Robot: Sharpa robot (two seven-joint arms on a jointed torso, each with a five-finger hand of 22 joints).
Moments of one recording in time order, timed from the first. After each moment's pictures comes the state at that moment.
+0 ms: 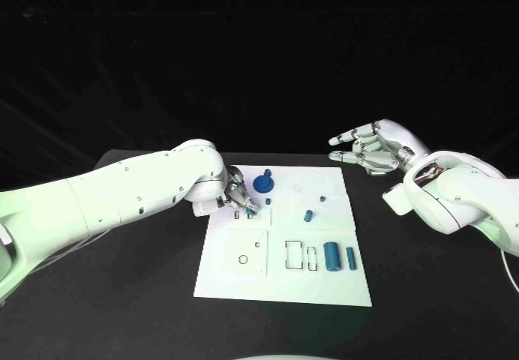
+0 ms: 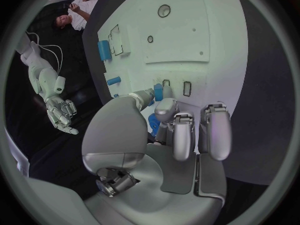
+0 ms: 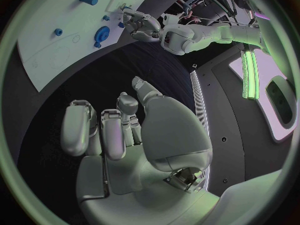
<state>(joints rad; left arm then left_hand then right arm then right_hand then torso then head) 1.31 -0.58 -0.04 1.26 -0.92 0.23 -0.67 1.21 -0.13 0.59 0.22 0.10 0.89 0.05 0.63 0.73 1.33 -0.03 1.12 1.09 1.47 -0.09 1.57 1.31 0.05 1.47 0.01 1.46 1.31 1.29 -0.94 -0.01 1.61 -0.85 -0.43 0.08 1.29 -0.02 0.17 -0.02 0.24 0.95 0.16 0.08 0.08 1.24 0.07 1.05 1.10 1.46 -0.02 1.45 1.31 0.08 1.40 0.09 1.35 1.14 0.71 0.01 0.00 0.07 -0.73</state>
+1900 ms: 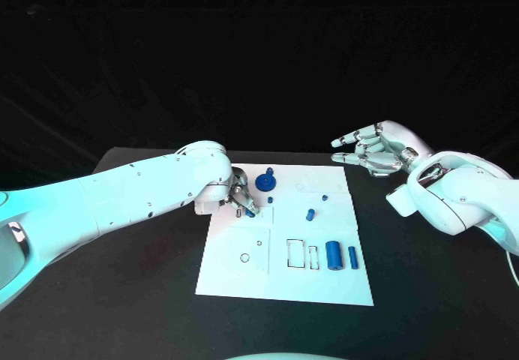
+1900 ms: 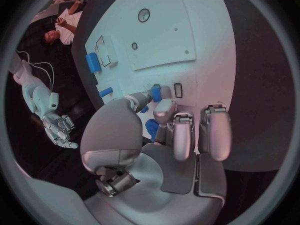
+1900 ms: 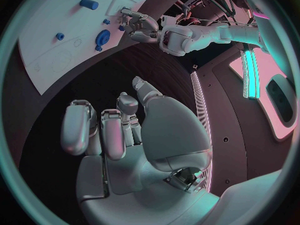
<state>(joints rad) 1.30 -0.56 -0.03 1.25 -1.06 0.31 -0.68 1.06 -0.10 0.66 0.16 0.11 0.91 0.03 0.66 0.76 1.35 -0.04 1.13 1.09 1.47 -0.09 1.57 1.31 0.05 1.47 0.01 1.46 1.31 1.29 -0.94 -0.01 1.61 -0.85 -0.40 0.07 1.29 -0.02 0.17 -0.01 0.23 0.95 0.16 0.08 0.08 1.24 0.07 1.05 1.10 1.46 -0.02 1.45 1.31 0.08 1.39 0.09 1.35 1.14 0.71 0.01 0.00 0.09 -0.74</state>
